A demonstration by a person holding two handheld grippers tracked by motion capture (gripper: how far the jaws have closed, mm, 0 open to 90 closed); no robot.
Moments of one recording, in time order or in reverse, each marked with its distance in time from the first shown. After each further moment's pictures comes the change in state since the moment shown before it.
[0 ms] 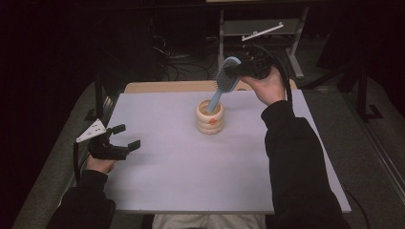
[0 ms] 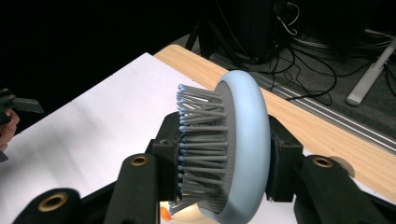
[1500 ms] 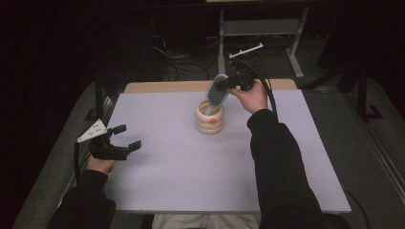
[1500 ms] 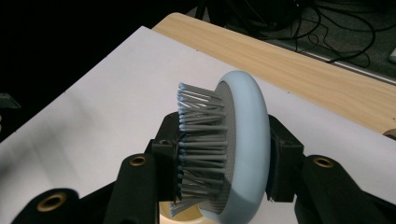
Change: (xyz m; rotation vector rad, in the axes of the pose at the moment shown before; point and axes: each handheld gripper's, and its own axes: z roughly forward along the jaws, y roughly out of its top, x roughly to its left) left arm 0.002 -0.002 0.002 0.007 -0.006 0.008; right arm -0.020 -0.031 0.074 0.095 0.065 0.127
